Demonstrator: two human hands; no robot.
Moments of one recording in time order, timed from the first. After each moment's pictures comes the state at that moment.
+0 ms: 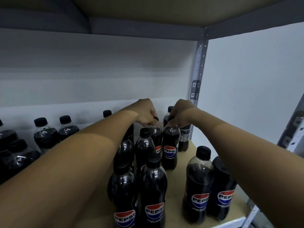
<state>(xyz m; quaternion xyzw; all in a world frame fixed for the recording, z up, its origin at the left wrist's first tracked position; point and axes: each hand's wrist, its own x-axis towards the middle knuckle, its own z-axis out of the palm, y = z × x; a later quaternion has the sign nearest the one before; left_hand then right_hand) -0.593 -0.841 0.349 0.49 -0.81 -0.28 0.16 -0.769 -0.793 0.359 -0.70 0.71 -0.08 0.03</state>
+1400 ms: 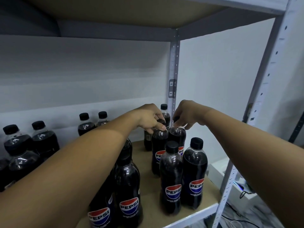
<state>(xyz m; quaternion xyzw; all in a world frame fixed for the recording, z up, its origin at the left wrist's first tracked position) -0.677 -0.811 0.340 0.42 -0.84 -0.33 0.11 -0.866 -0.762 0.355 -0.67 0.71 -0.13 0.18</state>
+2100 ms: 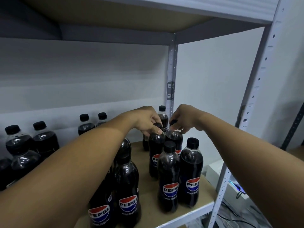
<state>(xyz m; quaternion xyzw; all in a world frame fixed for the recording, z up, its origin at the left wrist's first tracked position) -0.667 -0.799 0.348 0.39 -0.85 -0.35 0.07 -0.861 -0.748 0.349 -0.68 0.71 -0.13 0.14</state>
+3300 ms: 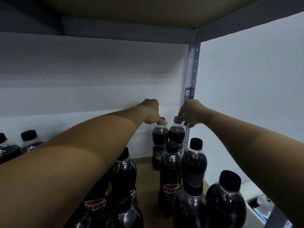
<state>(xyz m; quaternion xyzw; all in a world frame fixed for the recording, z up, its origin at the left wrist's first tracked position) -0.685 -0.899 0.364 0.54 -0.83 -0.11 0.10 -0.869 -0.873 0.353 -0.65 0.72 -0.22 0.11</state>
